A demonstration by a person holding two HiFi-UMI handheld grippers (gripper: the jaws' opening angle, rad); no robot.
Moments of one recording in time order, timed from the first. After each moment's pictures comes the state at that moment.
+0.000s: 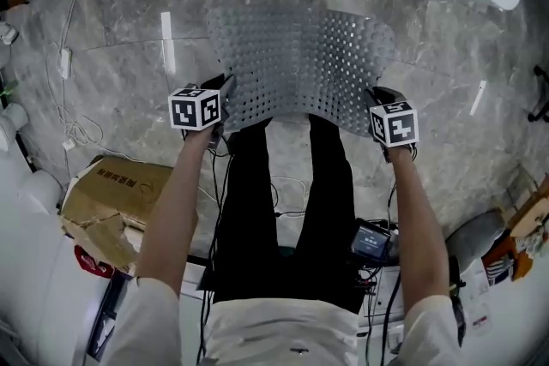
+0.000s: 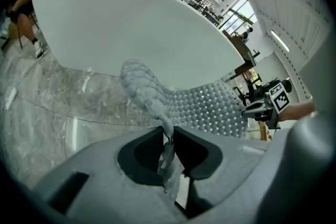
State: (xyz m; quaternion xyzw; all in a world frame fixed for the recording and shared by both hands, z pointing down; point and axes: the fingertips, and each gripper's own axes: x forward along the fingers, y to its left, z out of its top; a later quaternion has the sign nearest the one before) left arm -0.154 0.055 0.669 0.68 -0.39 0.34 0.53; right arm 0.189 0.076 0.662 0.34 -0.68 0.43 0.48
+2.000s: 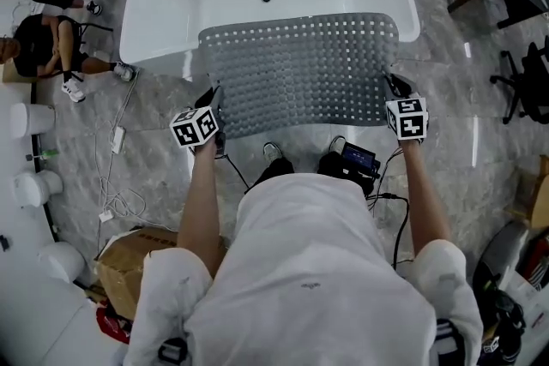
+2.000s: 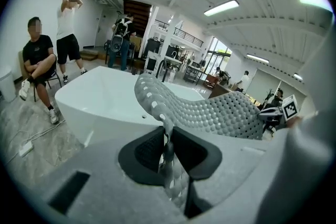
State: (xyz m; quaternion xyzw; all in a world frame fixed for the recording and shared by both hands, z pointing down) left arm -0.255 -0.054 0.267 0.78 -0.51 0.17 0.32; right arm 0.207 -0.022 0.228 0.56 -0.74 0.15 0.34
